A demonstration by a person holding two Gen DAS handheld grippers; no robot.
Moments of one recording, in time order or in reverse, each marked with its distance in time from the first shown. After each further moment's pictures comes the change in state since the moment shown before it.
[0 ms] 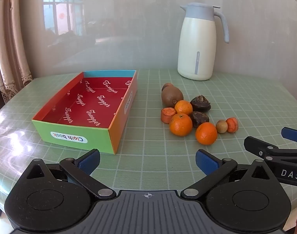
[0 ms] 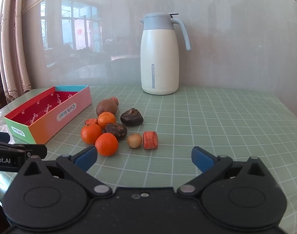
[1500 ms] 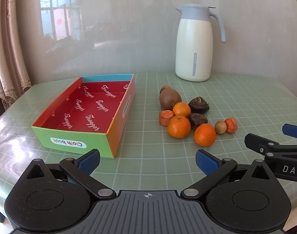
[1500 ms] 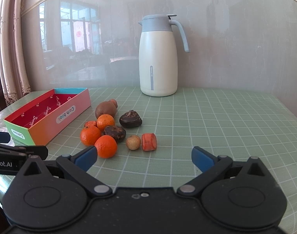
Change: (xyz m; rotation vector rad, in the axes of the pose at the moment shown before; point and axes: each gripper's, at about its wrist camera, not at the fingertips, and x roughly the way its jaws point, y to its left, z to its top) left arm 0.000 -0.005 0.002 0.032 -0.019 0.005; right arm -0.002 -0.001 0.001 0.004 -0.006 -0.003
